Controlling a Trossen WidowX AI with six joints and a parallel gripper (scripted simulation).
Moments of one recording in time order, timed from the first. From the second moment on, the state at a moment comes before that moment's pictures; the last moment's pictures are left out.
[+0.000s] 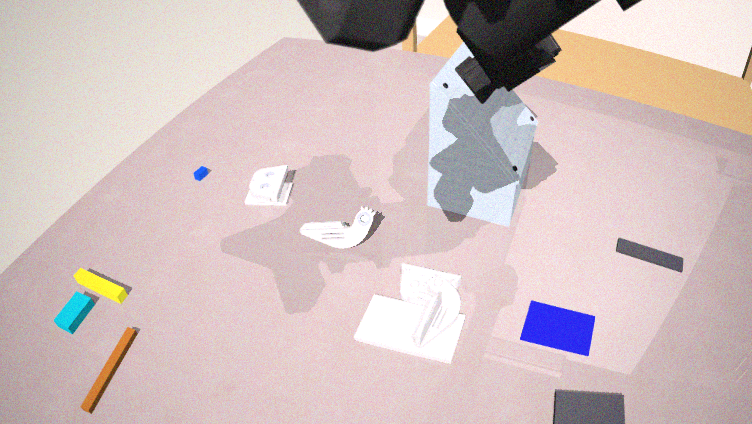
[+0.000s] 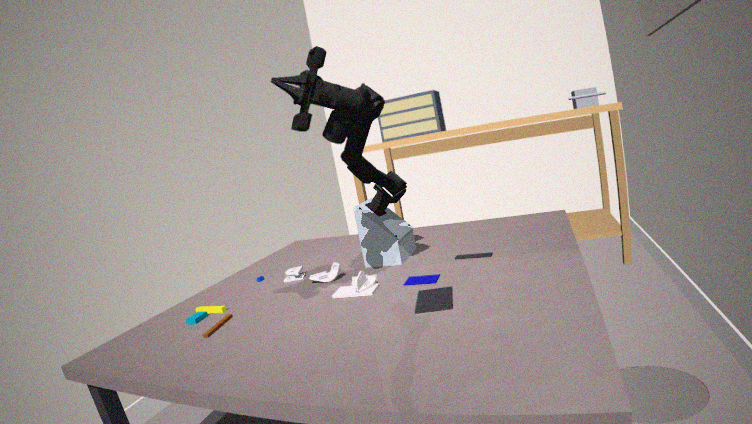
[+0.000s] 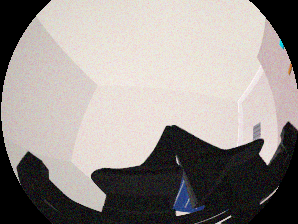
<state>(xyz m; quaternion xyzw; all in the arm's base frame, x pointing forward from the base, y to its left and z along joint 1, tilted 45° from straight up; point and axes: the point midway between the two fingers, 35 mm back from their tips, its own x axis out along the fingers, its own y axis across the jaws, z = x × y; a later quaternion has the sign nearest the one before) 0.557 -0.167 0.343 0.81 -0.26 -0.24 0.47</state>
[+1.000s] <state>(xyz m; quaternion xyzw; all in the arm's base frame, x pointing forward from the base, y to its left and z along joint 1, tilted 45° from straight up) 0.513 -0.208 0.420 0.83 -0.35 -0.14 0.40</state>
